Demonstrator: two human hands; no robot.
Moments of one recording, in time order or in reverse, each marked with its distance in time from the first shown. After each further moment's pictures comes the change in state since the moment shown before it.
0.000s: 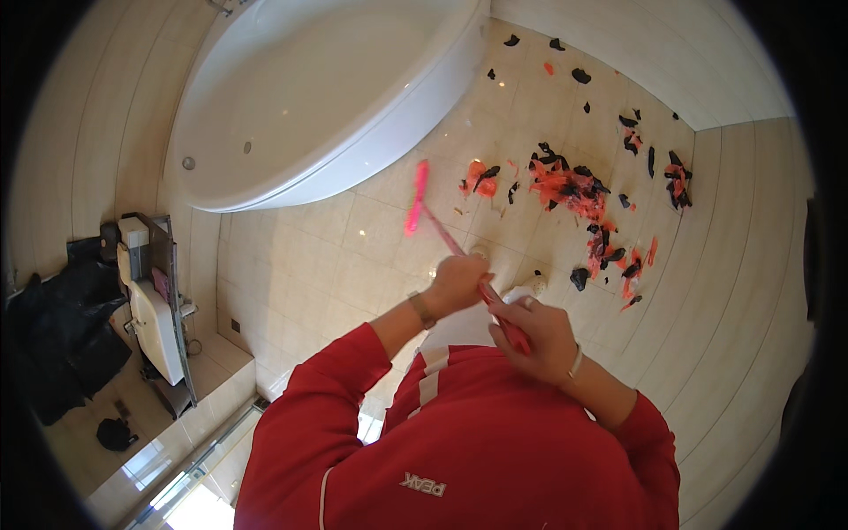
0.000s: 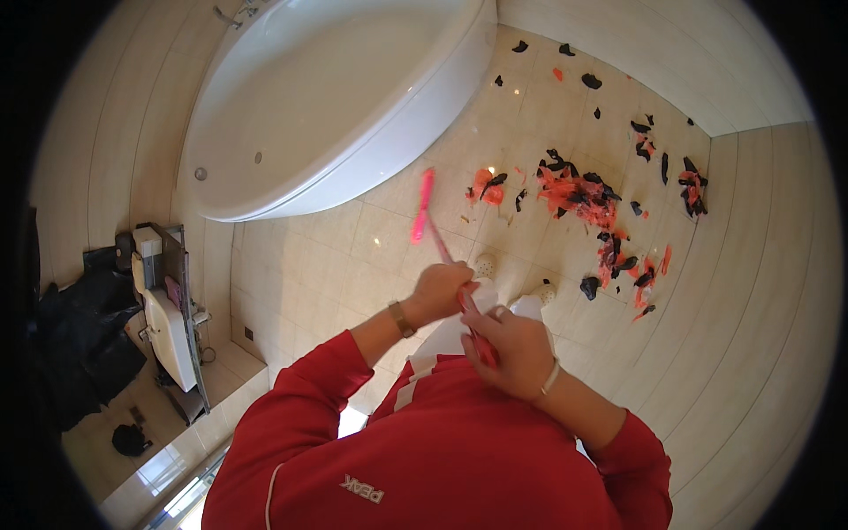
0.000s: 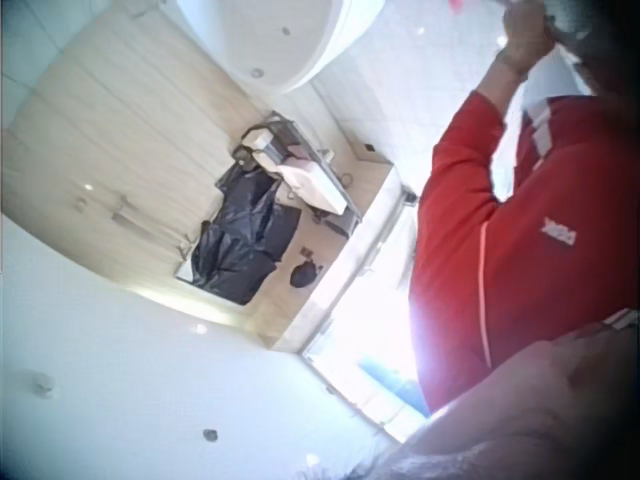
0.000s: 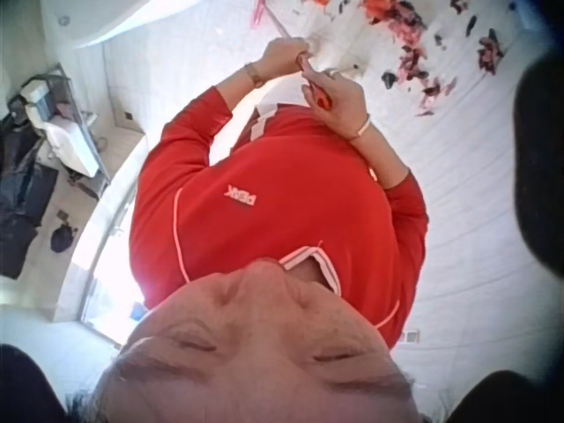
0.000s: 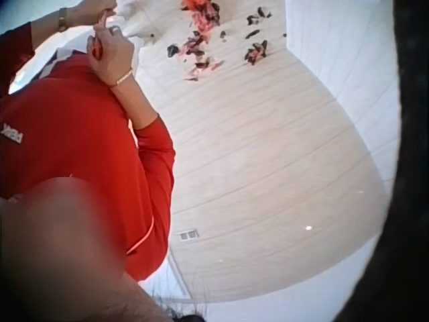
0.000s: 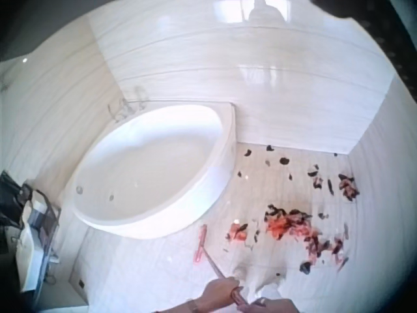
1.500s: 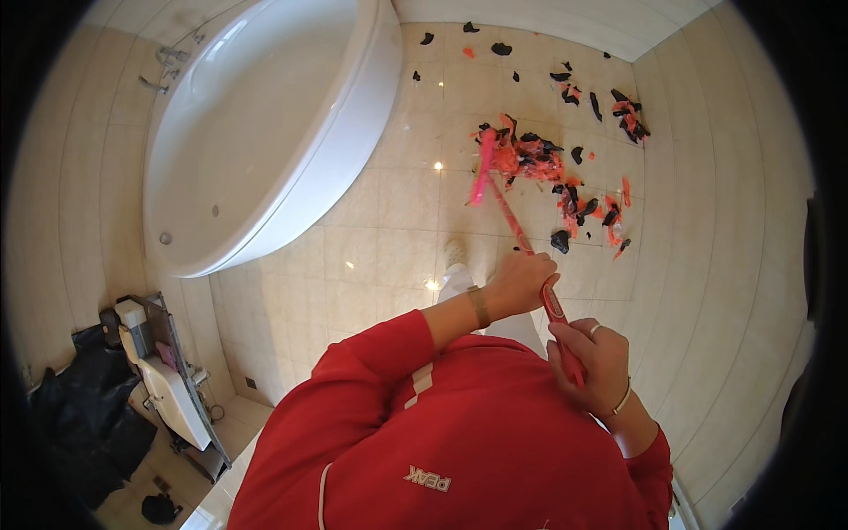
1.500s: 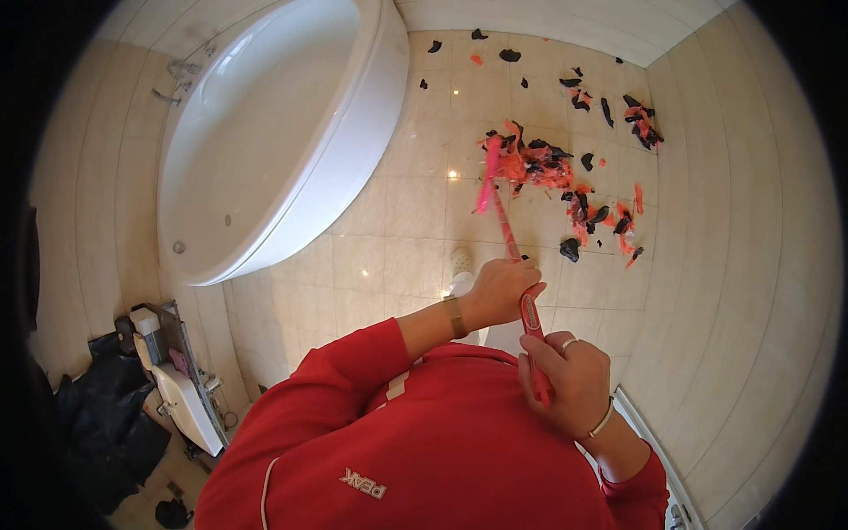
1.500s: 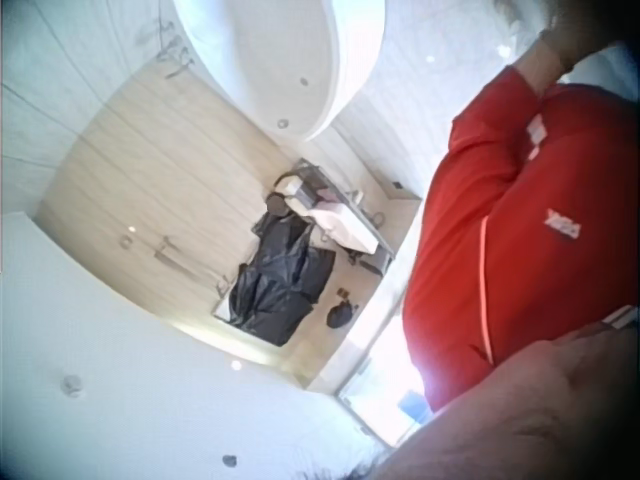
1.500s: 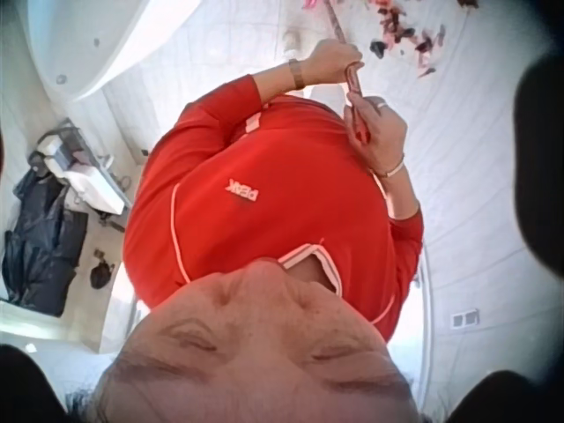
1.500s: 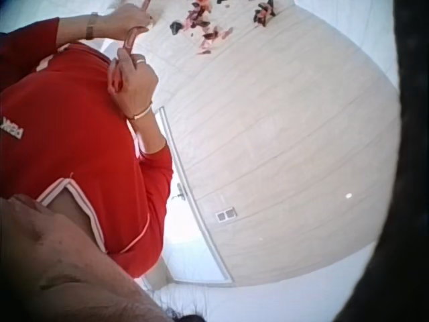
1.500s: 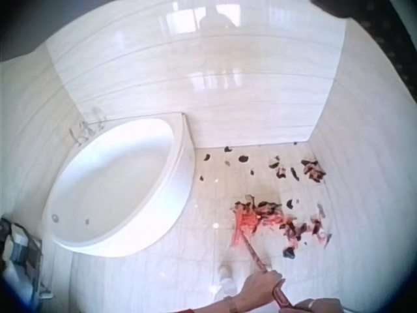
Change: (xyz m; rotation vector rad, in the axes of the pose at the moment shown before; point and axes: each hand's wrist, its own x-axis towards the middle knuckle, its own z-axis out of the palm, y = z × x) left_hand 0.039 0.158 0.082 -0.151 -0.095 0.435; right_hand -0.145 -0.036 -0.072 -0.293 0.288 0.250
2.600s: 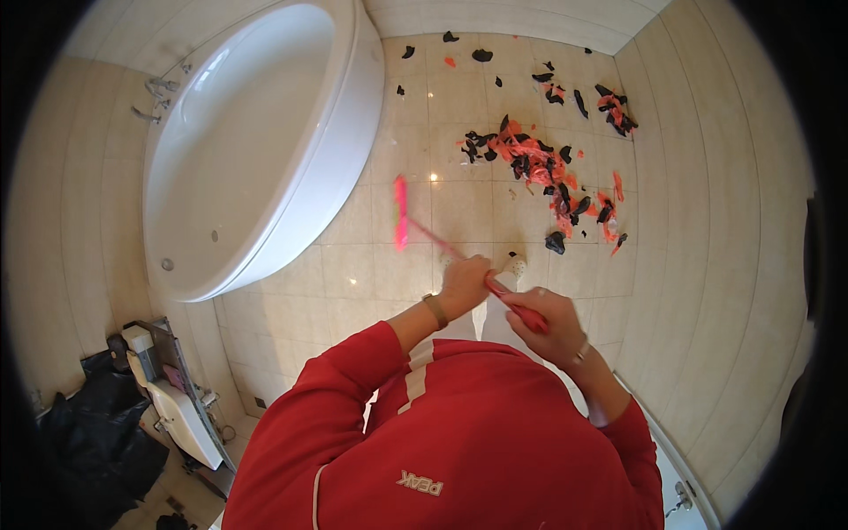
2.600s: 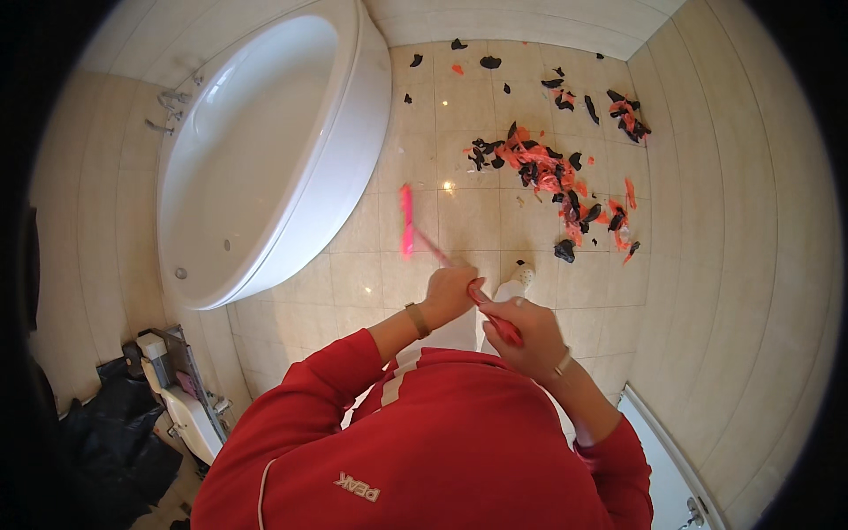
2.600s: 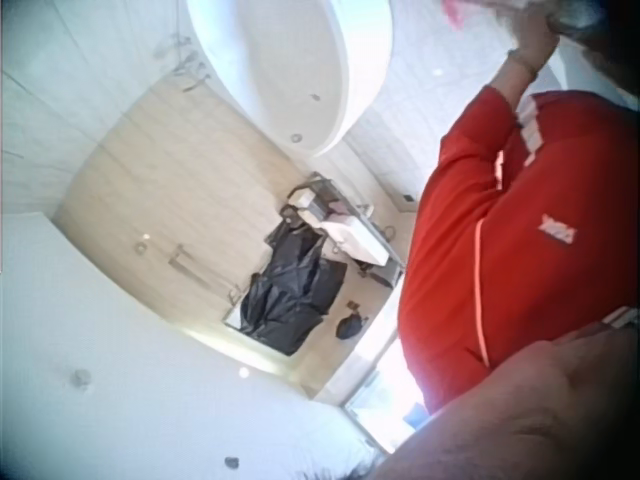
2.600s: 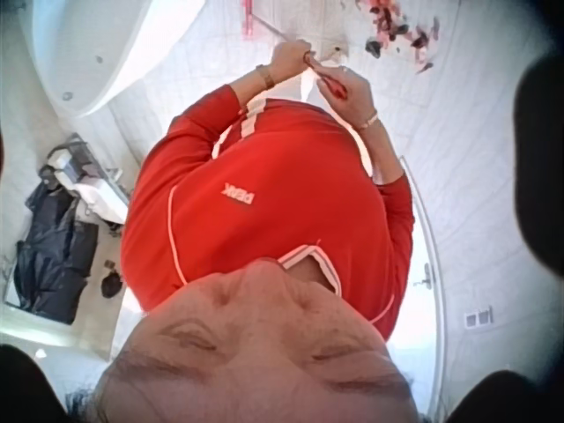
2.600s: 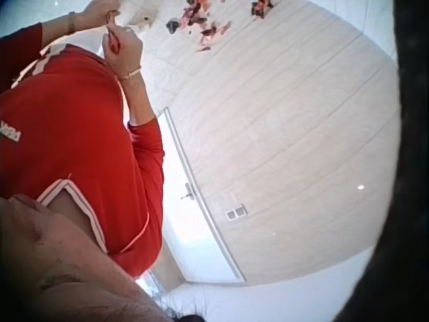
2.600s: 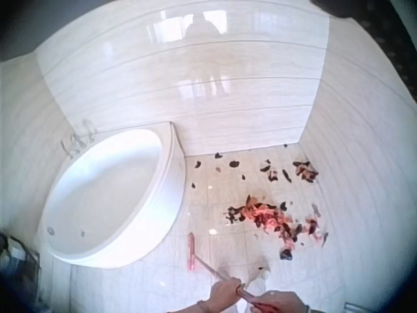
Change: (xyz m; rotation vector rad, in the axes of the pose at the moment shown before) left_hand -0.038 -0.059 0.009 0.138 -0.023 -0.257; right_hand 0.016 0.057 0.059 0.413 -0.019 0.058
